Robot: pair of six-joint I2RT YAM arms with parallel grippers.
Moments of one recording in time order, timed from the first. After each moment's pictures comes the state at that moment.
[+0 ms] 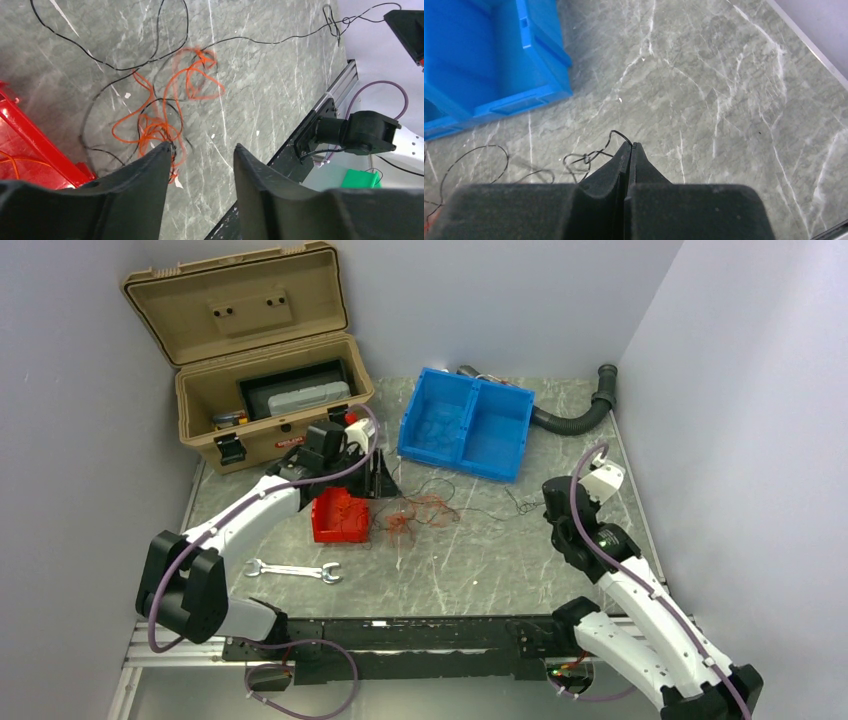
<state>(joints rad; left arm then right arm) -0.43 1.38 0.95 -0.27 0.56 -0.42 0.46 0.75 0.70 -0.68 0.74 0.76</state>
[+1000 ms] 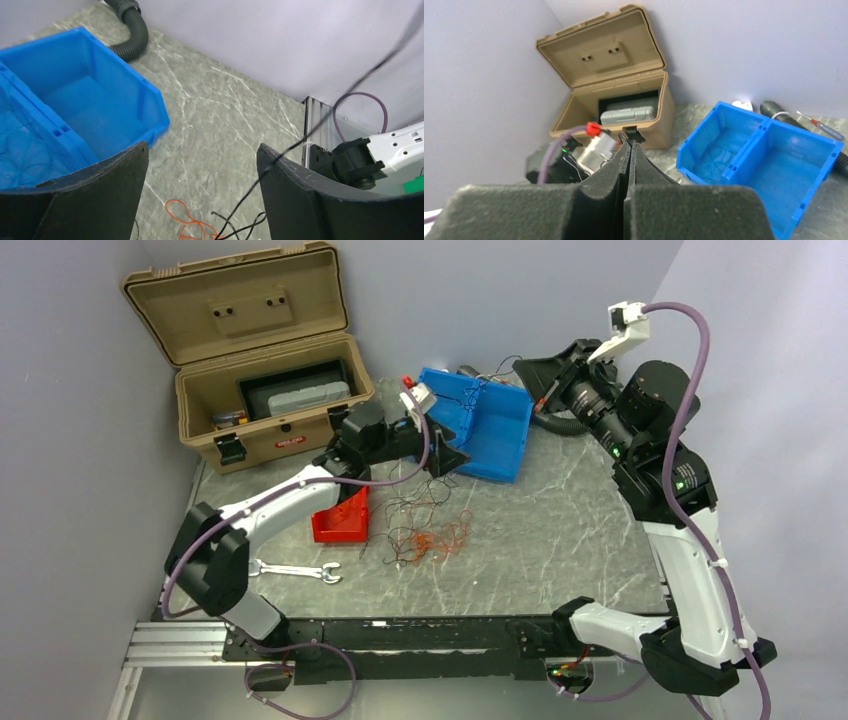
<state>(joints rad) -0.67 1.52 1.14 0.37 0.57 -0.28 0.45 1.11 1.70 -0.54 -0.07 0.41</state>
